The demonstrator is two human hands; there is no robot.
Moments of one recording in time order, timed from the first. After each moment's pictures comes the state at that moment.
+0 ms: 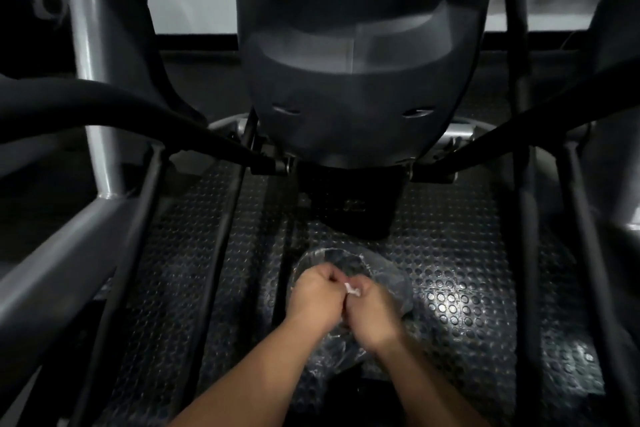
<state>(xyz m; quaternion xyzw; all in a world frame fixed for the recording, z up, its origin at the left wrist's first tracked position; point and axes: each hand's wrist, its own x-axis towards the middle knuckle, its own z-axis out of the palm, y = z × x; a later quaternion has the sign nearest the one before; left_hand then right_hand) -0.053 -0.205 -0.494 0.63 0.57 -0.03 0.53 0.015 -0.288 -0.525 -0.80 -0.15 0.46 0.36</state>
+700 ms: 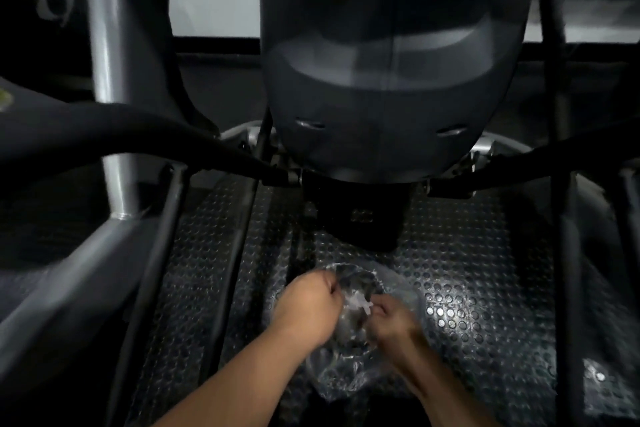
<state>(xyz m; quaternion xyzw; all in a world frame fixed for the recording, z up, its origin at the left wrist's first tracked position) -0.076 -0.148 -0.474 0.80 0.45 -0.11 0.37 0.024 -0.278 -0.560 -0.82 -0.15 0.45 0.33</state>
